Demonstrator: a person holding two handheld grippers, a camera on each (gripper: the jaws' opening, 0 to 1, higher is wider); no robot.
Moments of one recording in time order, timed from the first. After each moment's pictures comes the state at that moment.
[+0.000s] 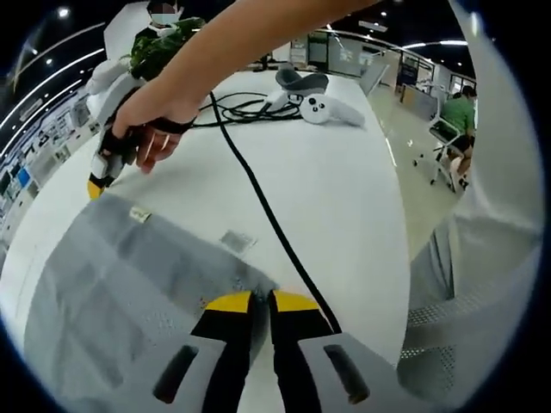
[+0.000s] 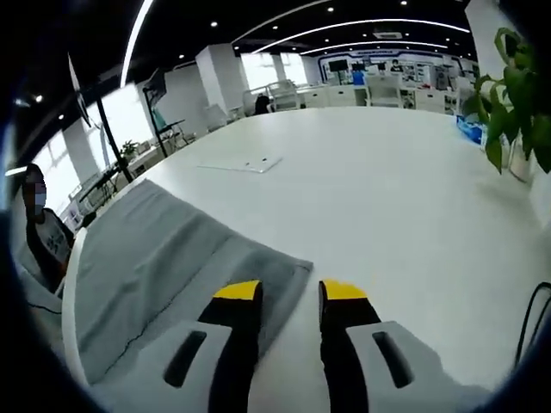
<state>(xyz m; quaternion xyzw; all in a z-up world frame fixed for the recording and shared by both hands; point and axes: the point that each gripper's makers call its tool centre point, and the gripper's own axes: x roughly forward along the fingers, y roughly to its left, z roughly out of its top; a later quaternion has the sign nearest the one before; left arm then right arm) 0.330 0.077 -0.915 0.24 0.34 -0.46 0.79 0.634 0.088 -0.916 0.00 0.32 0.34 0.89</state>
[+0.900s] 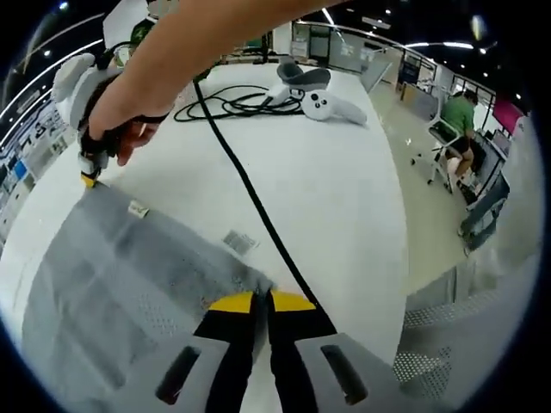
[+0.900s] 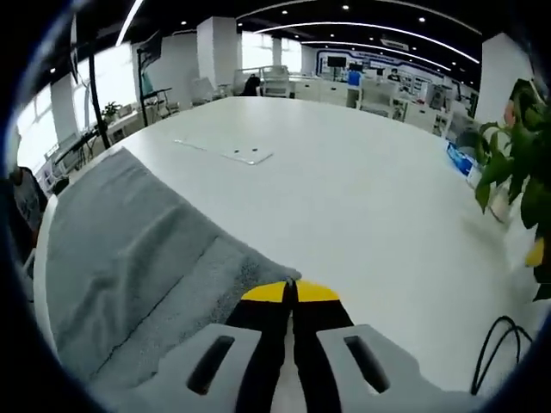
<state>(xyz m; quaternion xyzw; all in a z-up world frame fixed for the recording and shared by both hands) 0.327 0.077 -0.913 0.22 0.36 -0.47 0.78 0.633 0.088 -0.886 -0.11 0.32 0.28 0.90</state>
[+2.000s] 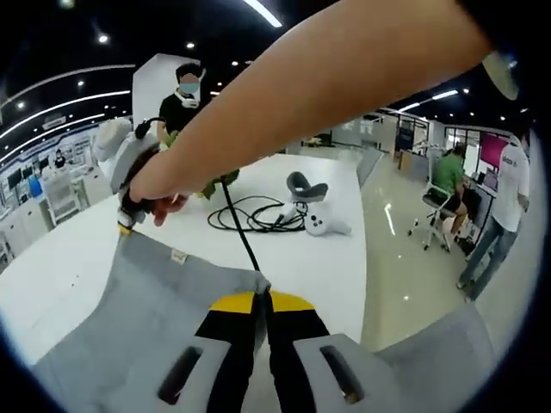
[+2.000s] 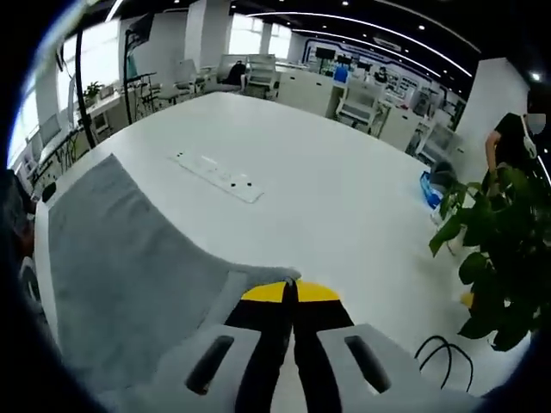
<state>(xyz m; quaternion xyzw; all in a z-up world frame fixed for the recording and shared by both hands) 0.341 0.117 -0.736 0.11 0.18 -0.48 0.85 0.645 0.112 -0.789 -0.17 0.35 0.22 0.90</state>
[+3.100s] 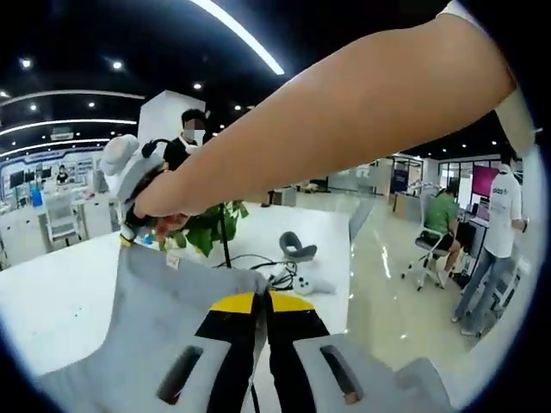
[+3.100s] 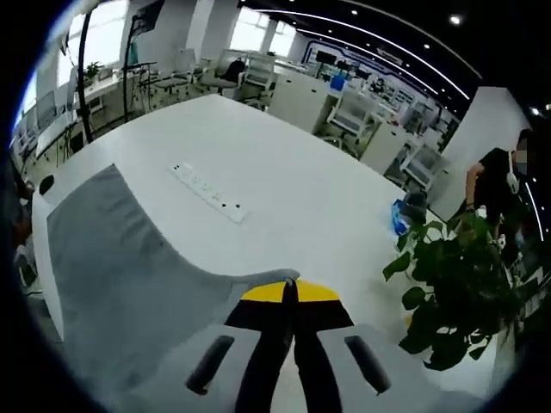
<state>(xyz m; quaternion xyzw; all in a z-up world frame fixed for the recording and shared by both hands) 0.333 0.105 -0.641 0.04 0.10 -0.50 0.86 0.634 0.099 -0.697 -0.24 0.33 0.20 0.89</state>
